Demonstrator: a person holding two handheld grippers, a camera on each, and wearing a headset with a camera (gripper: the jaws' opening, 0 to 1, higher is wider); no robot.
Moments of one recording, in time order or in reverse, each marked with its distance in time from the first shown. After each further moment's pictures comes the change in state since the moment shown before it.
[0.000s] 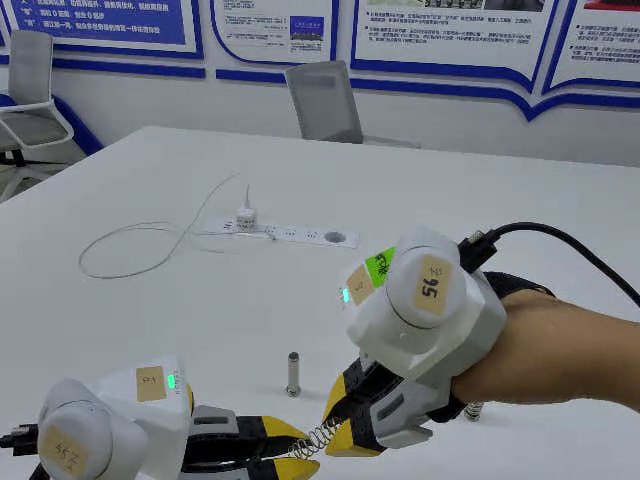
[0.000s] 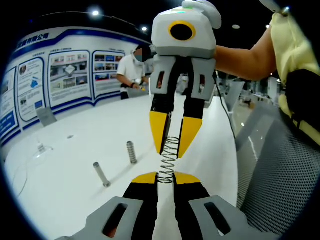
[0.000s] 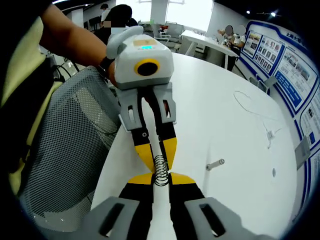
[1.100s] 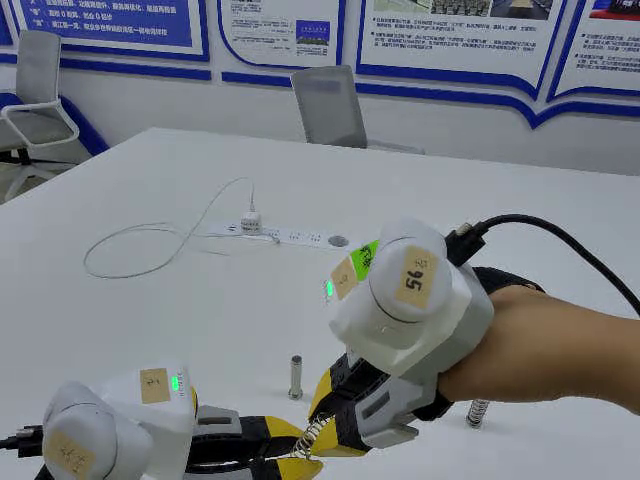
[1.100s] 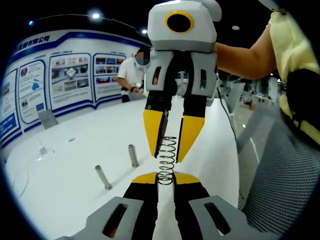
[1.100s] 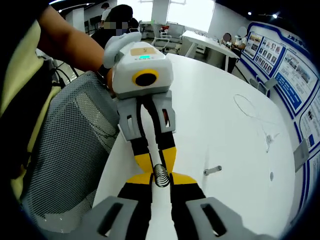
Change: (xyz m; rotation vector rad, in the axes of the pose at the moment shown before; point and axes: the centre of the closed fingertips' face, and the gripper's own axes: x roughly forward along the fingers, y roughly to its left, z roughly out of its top) left arm -0.001 0.002 0.005 0.009 -0.029 0.013; right arm 0.000 -0.004 0.011 -0.006 0.008 -0.009
